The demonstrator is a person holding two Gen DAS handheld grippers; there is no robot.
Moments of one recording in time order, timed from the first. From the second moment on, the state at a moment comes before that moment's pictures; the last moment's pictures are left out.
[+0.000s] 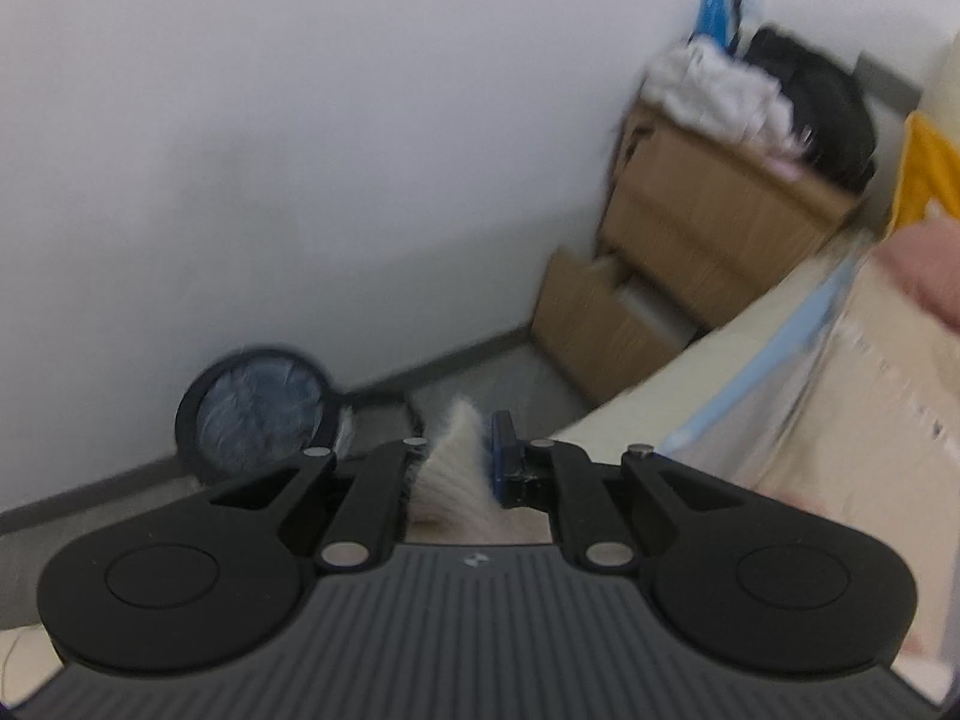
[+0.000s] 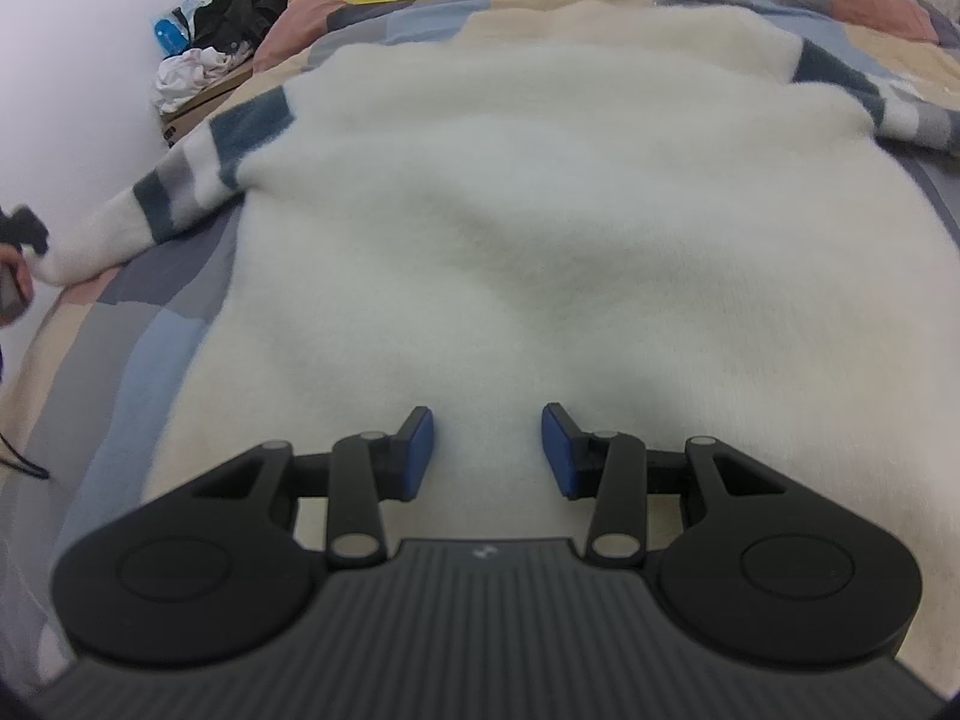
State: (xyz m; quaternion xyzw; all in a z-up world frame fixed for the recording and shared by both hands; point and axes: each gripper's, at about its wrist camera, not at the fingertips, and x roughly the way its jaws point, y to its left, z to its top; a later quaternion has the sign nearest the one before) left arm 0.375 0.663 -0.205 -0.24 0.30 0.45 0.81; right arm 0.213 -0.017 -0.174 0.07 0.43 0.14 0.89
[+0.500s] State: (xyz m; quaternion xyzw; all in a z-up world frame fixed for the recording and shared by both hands) left arm 0.331 0.590 -0.158 -0.21 0.34 0.37 0.84; right arm 0.209 -0.032 -0.167 0.11 0.44 0.15 0.88
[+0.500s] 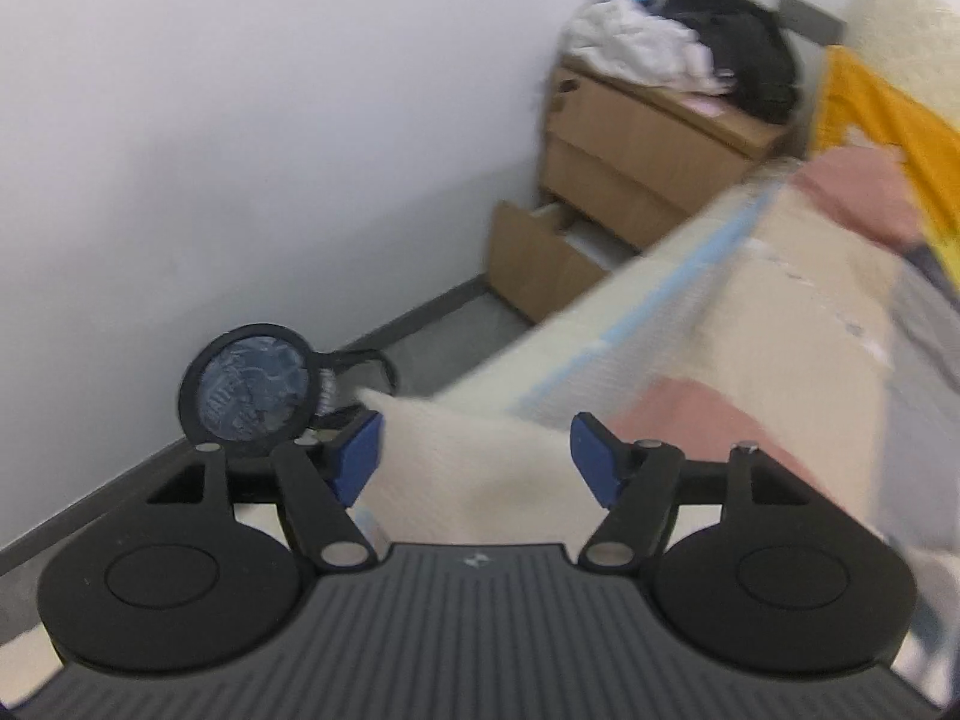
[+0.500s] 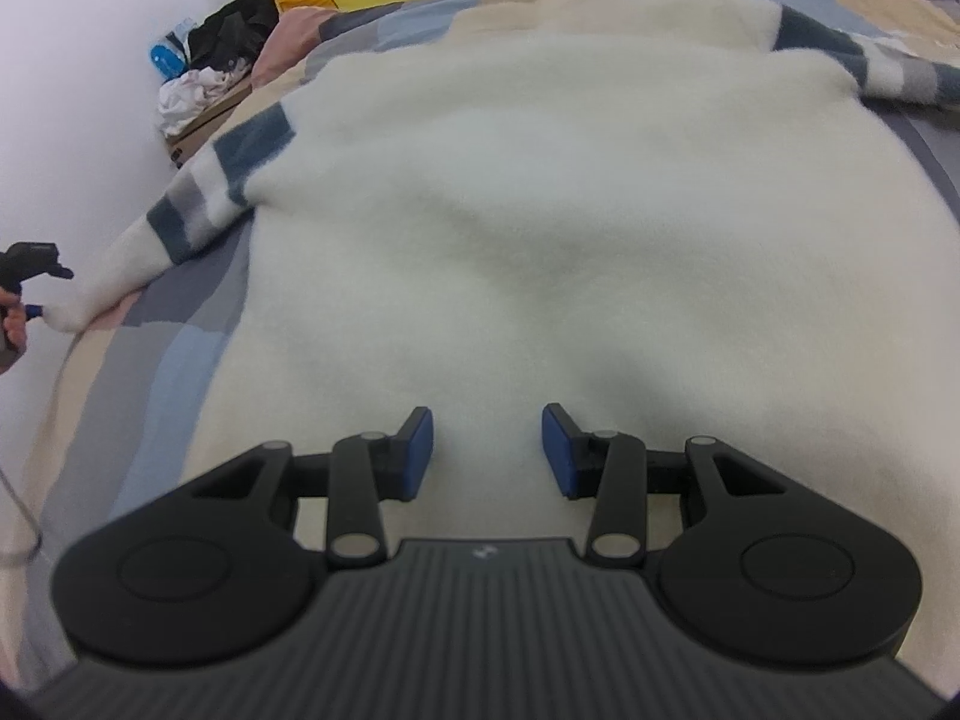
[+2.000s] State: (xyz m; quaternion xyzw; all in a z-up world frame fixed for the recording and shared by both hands) left arm 0.116 0.170 -0.268 -0.50 0.42 0.10 0.75; right arm 0.169 -0.088 -0.167 0.18 0.46 0.17 0.85
